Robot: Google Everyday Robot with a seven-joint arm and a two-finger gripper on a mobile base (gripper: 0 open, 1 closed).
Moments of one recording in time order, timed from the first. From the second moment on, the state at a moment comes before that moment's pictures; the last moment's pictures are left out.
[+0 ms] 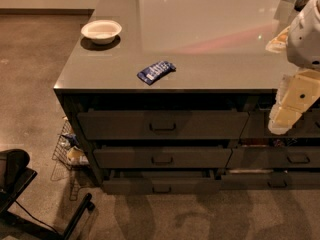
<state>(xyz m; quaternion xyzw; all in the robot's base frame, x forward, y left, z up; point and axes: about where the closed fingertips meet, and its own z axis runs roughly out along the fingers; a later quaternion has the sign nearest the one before) 0.438 -0.217 0.977 -0.60 0.78 -0.03 0.16</state>
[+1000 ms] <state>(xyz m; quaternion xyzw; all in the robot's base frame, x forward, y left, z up) 0.411 -0.187 0.915 -0.62 0.75 0.00 0.22</state>
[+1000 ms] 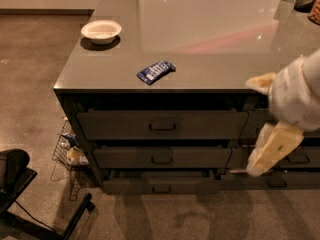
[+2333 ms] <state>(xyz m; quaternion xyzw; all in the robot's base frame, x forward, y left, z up) 0.409 -0.130 0.665 -0.67 0.69 0.06 0.28</state>
